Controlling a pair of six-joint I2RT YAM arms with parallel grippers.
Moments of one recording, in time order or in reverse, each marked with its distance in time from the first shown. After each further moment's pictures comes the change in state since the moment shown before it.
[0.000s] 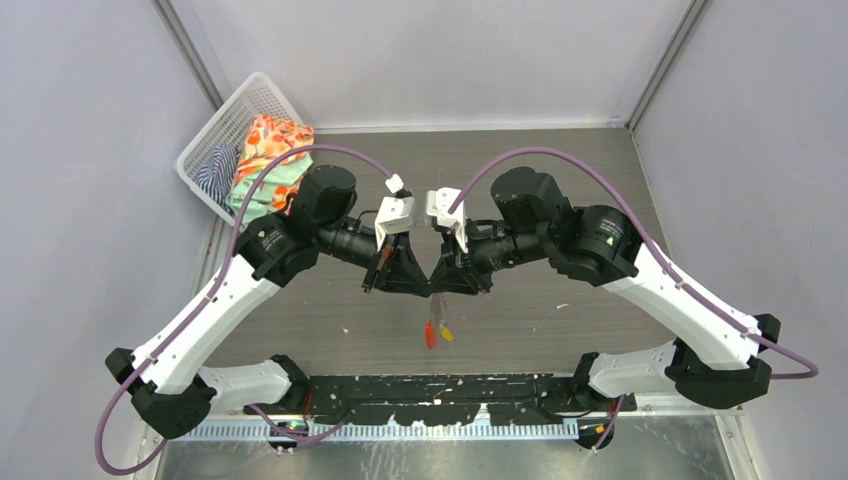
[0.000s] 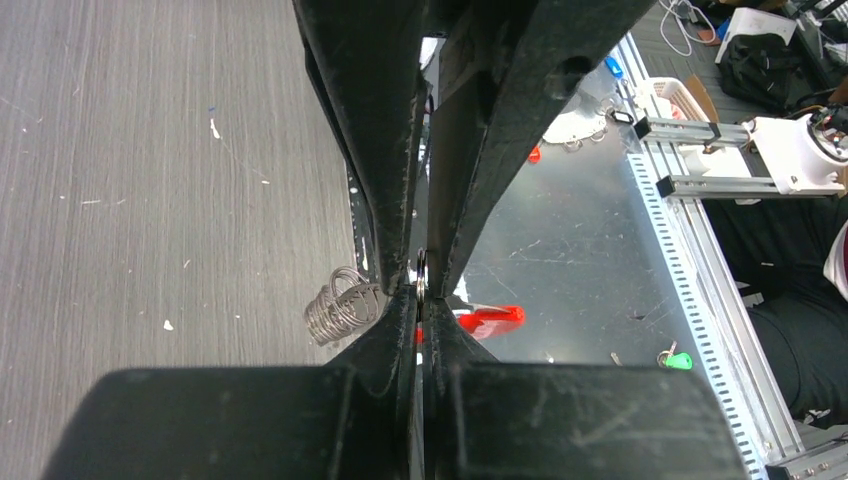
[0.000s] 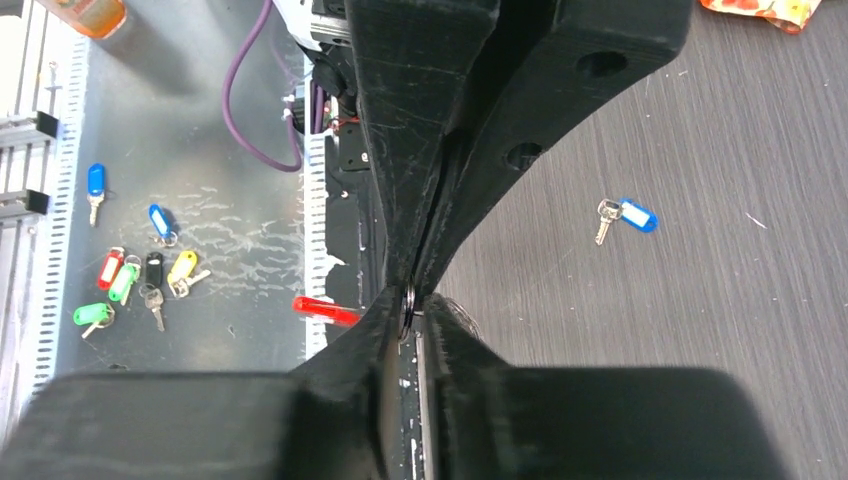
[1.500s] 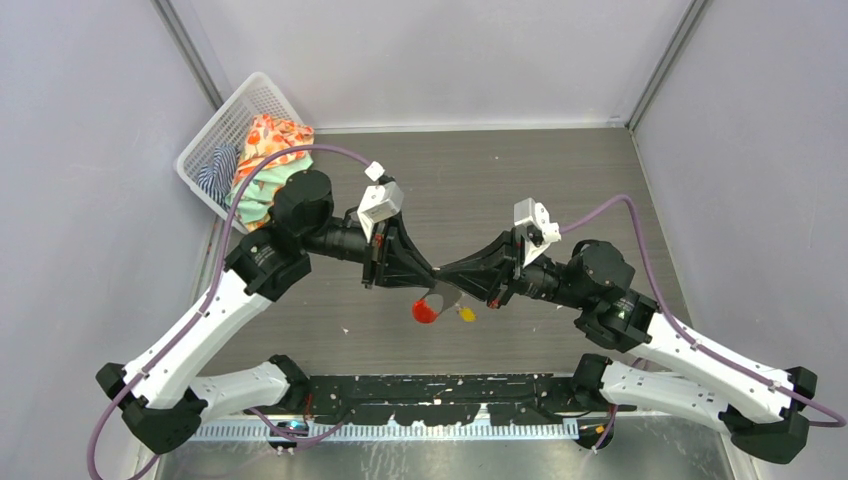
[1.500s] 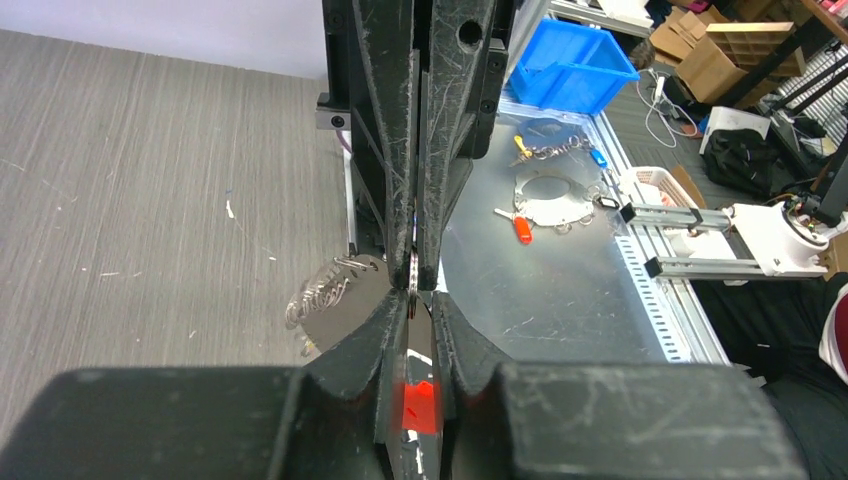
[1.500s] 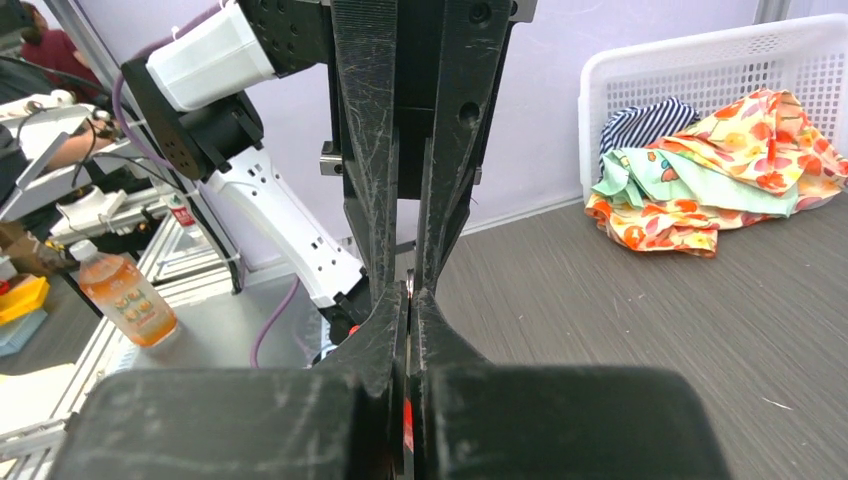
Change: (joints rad) left arm 0.003 -0.091 -0.122 0.367 0.000 -0.287; right arm -0.020 -0.479 -0.789 1.074 0.146 0.428
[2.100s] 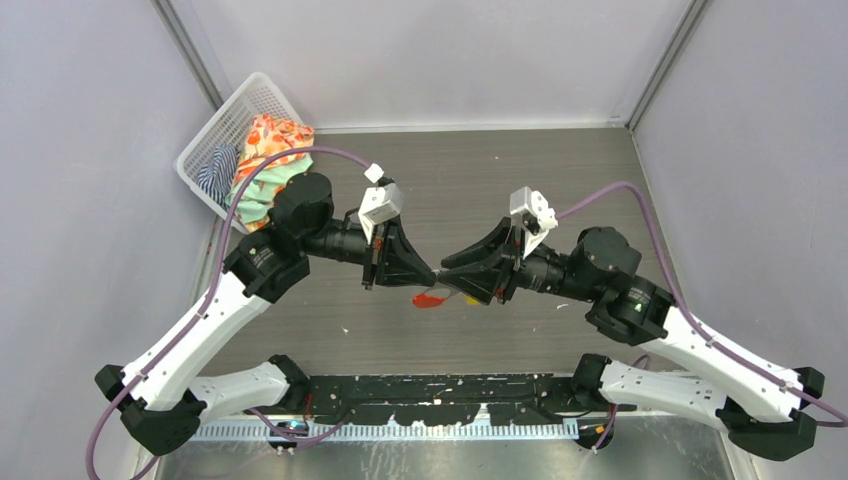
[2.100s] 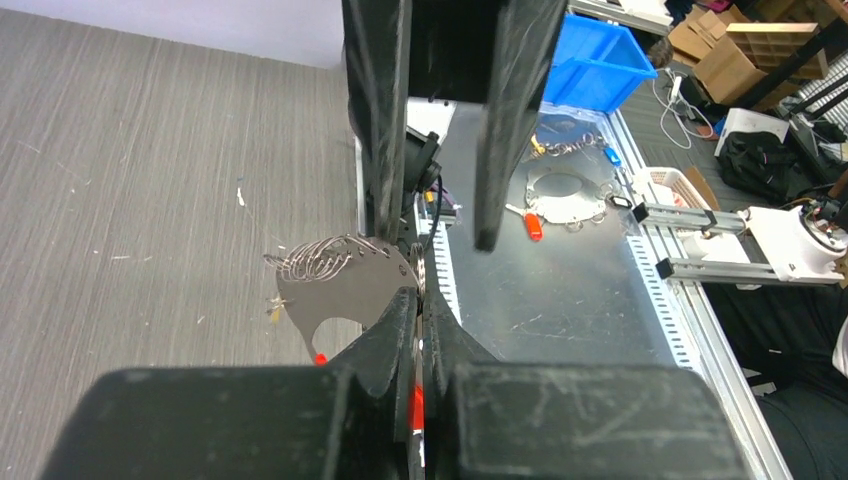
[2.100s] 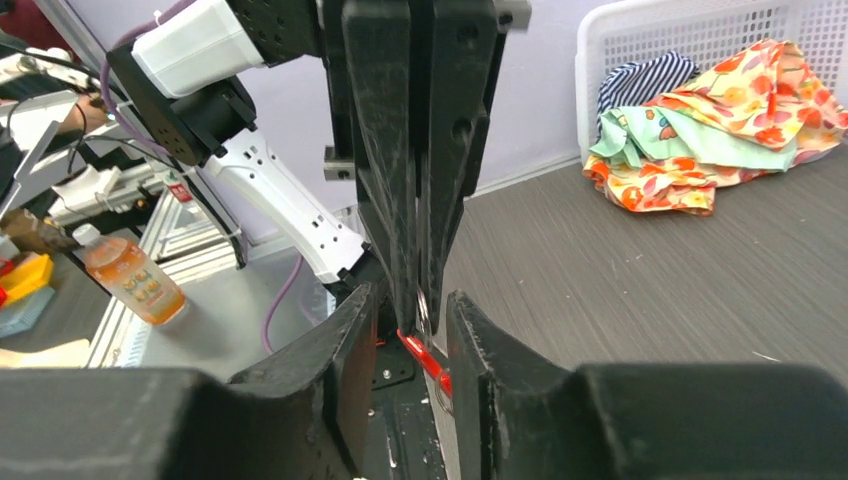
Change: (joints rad) left arm 0.002 -0.011 -0.006 -0.018 -0.035 0.008; right arm 0.000 0.015 0.081 -0.129 0.003 0.019
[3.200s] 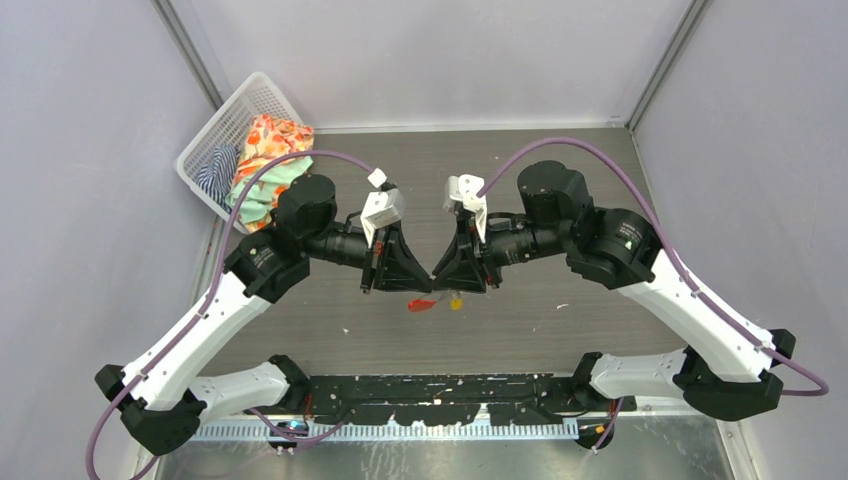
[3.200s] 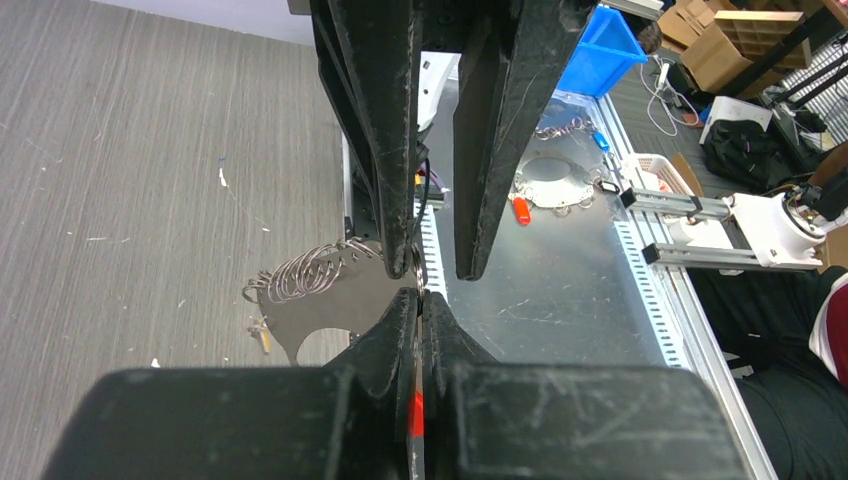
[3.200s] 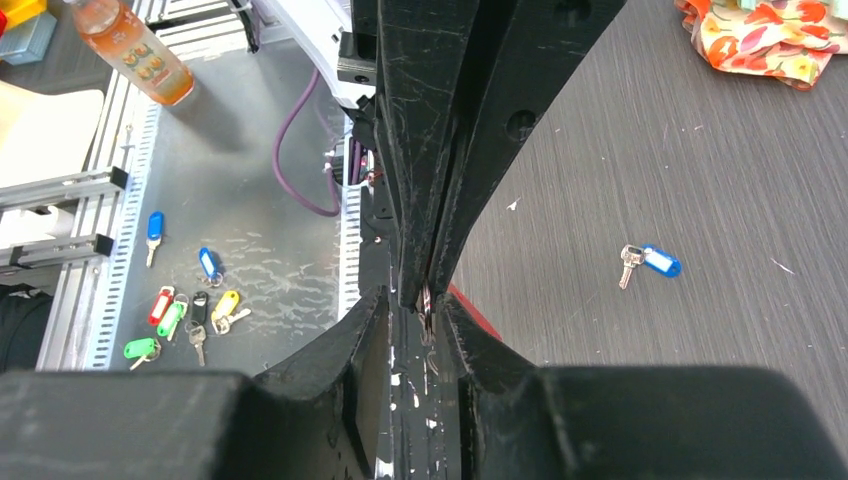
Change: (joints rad) left arm 0.000 0.000 -0.002 -0.066 0.018 0.029; right arm -0.052 0.392 0.647 -0.827 -0.277 -0.362
